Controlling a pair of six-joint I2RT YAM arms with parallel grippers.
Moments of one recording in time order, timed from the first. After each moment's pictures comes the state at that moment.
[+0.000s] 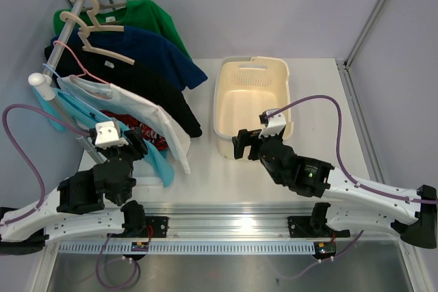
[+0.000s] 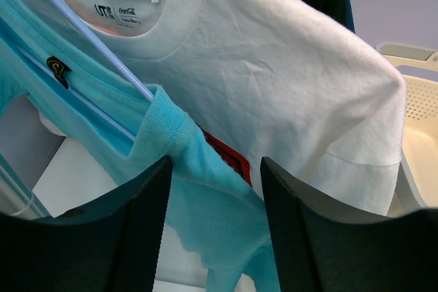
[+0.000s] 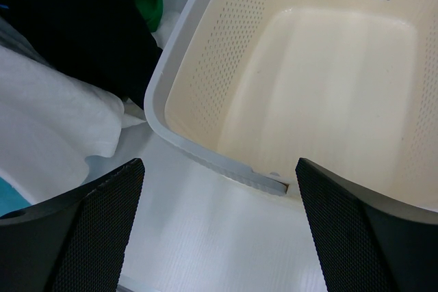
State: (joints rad) left arm -1.30 0.50 0.91 -0.66 -1.43 -0.37; right arm 1.16 0.98 0.85 -0.22 0.74 0.49
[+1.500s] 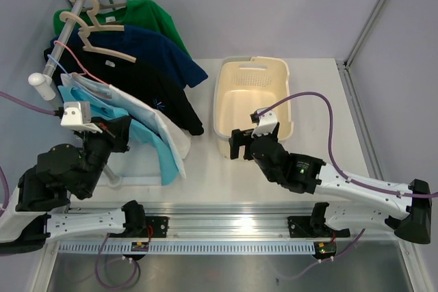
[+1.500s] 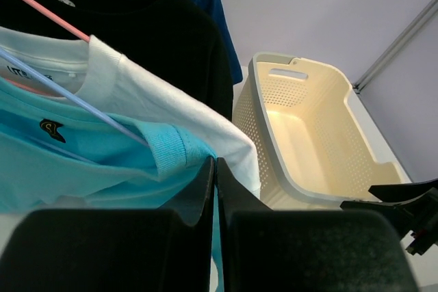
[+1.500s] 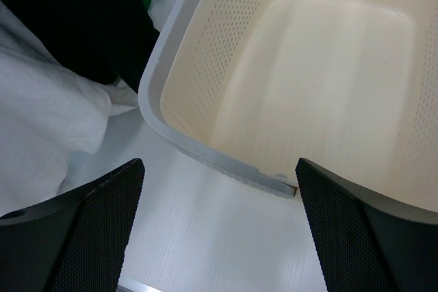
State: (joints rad) left arm -1.29 0.58 1.28 -0.77 -1.09 -0.36; right arm 1.16 1.06 0.89 -0.26 0.74 0.49
